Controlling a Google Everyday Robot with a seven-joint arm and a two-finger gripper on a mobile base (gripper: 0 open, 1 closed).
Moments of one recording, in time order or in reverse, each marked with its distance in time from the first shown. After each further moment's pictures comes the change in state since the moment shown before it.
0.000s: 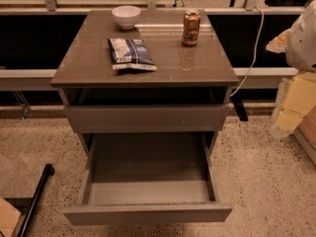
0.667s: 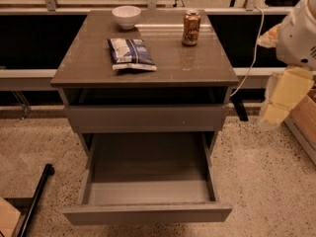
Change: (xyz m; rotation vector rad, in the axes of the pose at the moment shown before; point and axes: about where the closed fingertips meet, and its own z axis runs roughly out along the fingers) arm -0.019 -0.009 0.004 0.013 -0.056 -0.019
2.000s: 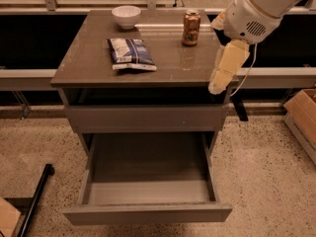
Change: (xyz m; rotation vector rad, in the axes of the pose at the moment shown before) arm -0.079 -0.076 0.052 -0.026 -0.166 -0.070
